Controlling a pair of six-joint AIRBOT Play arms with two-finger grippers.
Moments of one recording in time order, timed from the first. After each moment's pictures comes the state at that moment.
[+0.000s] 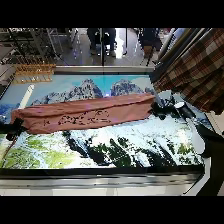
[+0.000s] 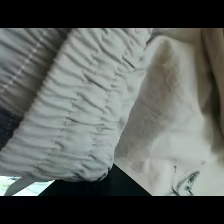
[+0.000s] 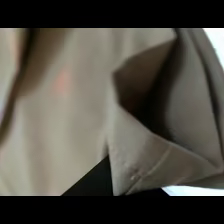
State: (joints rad) left arm 0.63 -1.78 1.37 0.98 -0.96 -1.60; right arm -0.23 -1.96 1.61 -0.76 0.87 1.56
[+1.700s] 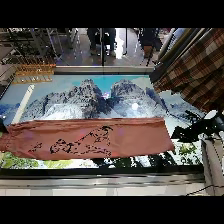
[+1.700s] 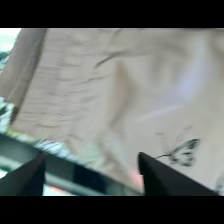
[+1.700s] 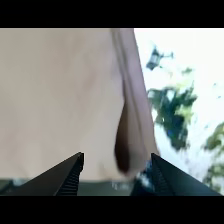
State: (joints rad) left arm 0.65 -1.70 1.73 1.44 -1.62 -1.48; right arm -0.49 -1.54 1.20 -1.22 1.39 1.25
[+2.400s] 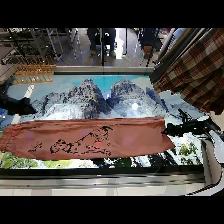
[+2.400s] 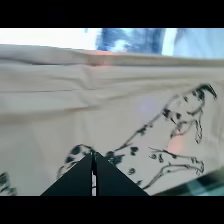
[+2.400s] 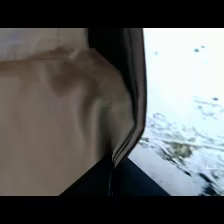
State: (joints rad) left arm 0.33 -1.63 1.75 1.03 -1.59 -1.32; right arm -0.50 -1.79 1.24 -0.89 1.26 0.96
